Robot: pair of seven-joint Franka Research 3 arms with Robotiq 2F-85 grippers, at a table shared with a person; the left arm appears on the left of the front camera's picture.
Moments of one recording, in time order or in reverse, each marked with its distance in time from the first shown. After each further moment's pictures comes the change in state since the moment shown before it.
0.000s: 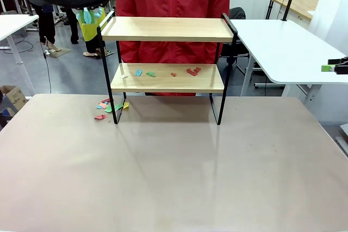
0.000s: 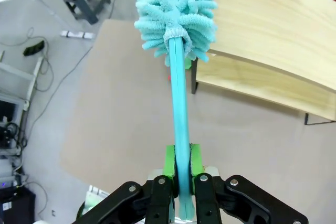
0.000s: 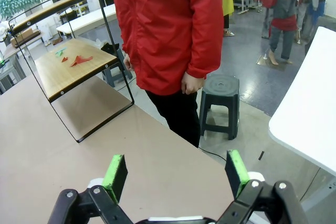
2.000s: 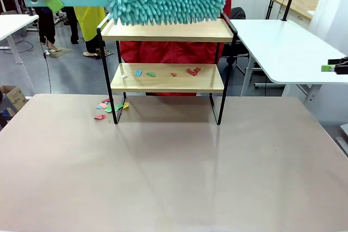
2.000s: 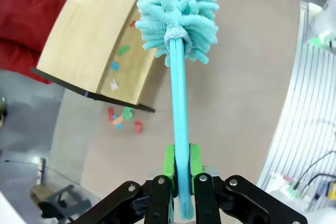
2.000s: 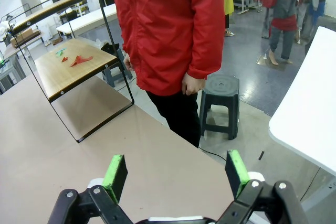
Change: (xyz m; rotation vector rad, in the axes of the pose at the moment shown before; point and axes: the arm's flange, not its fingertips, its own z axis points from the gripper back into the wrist) left arm 0.029 0.139 0.013 -0.661 -0.141 -1.345; right arm 0.000 0.000 0.000 0.000 0.000 0.000
